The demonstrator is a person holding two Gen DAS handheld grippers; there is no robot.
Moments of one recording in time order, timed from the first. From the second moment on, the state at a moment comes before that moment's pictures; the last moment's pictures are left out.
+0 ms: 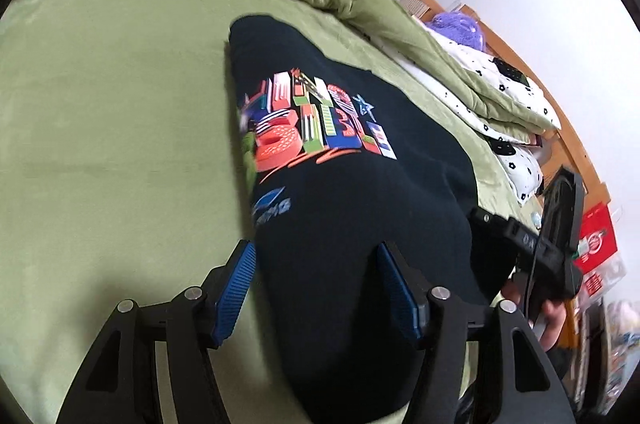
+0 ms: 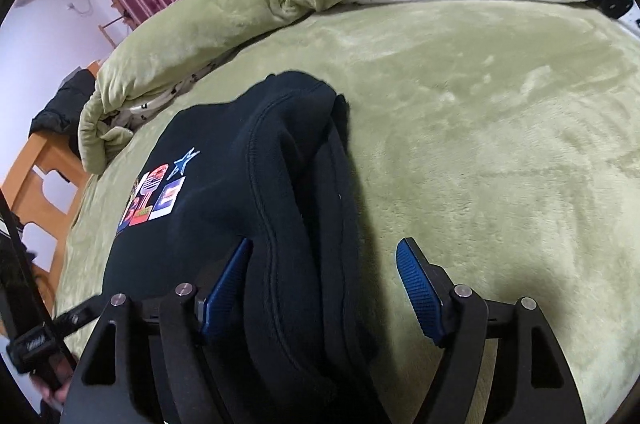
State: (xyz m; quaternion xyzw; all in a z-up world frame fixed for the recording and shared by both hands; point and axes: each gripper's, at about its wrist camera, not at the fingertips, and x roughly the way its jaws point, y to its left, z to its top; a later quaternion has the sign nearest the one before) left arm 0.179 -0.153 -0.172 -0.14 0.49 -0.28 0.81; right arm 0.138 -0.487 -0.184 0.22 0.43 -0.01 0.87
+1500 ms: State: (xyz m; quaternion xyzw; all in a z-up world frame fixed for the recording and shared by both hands) left arm 0.142 -0.021 -0.158 -0.11 0.45 -0.18 0.87; right arm 0.126 -0.305 -0.140 0.06 0.37 0.03 0.92
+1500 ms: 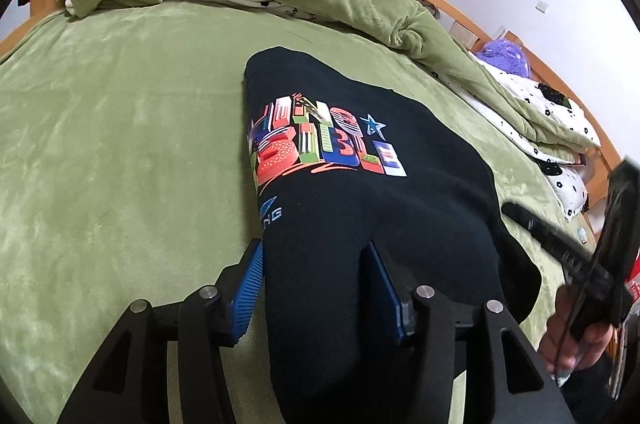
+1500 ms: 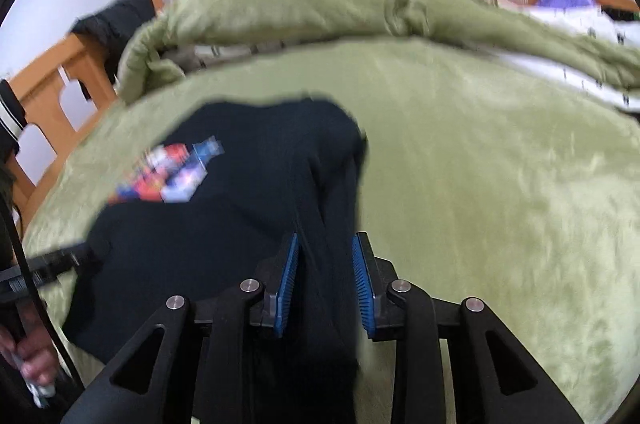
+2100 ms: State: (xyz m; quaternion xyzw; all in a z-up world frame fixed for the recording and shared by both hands) left arm 0.125 -0.020 -0.144 -0.07 0.43 -0.15 0.89; right arm 0.170 -0.287 -0.173 0.02 0.42 -0.02 0.91
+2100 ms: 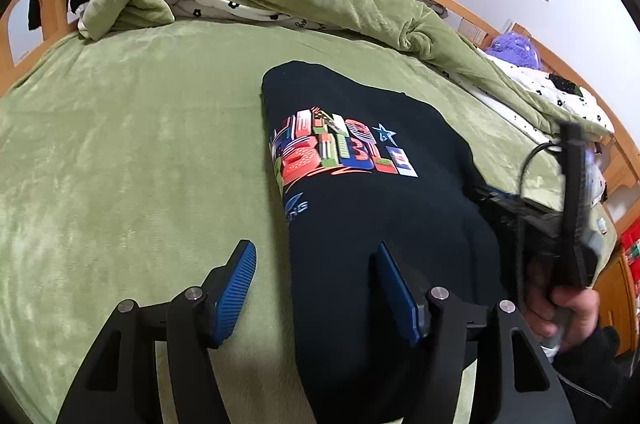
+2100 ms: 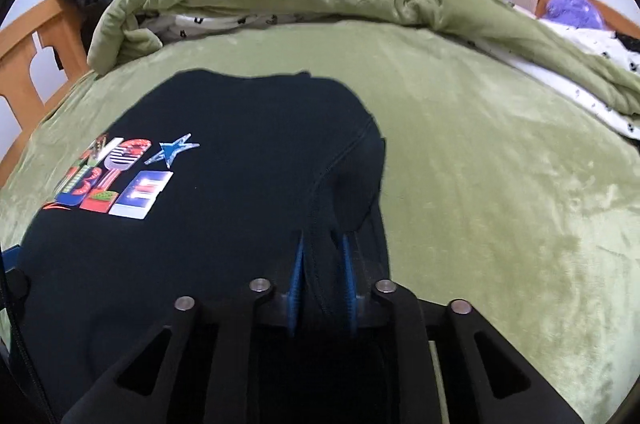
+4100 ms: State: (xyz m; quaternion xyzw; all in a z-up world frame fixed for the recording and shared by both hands) left arm -0.075 -0.035 -0.021 0.00 0.33 -0.07 0.94; right arm -0.097 -0.285 -0.019 0.01 0.34 -0.06 0.94
